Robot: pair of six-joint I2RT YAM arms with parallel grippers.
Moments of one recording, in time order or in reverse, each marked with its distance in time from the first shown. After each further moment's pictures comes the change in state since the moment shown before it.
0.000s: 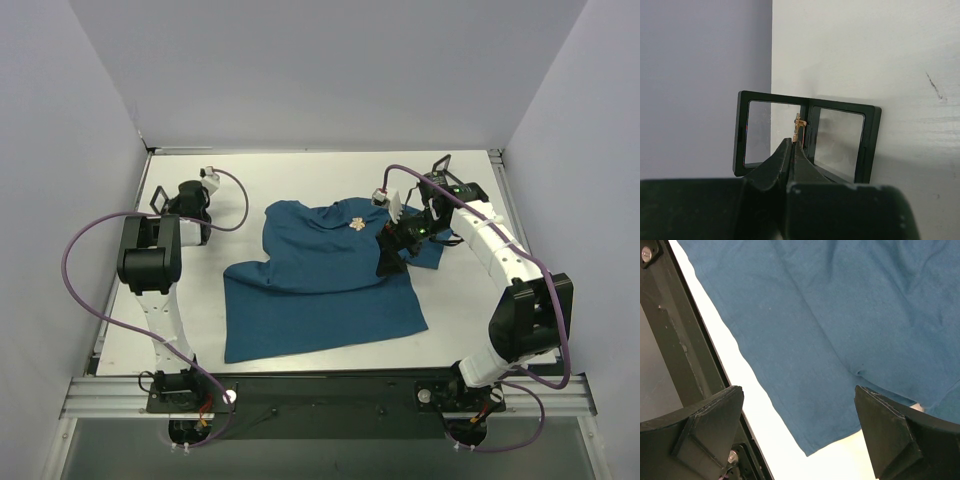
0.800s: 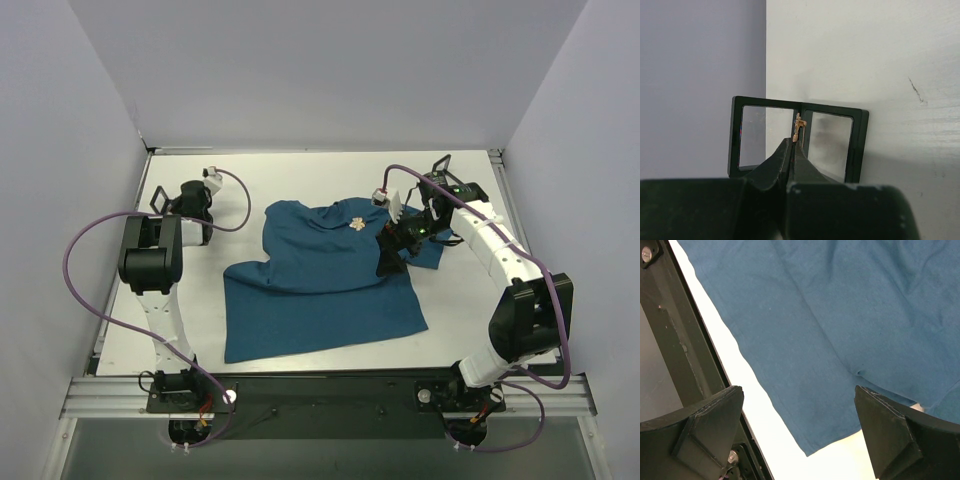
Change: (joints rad) left arm -0.012 0.000 0.000 -0.002 0.012 -0.008; right arm 0.000 0.000 0.000 0.000 0.000 0.001
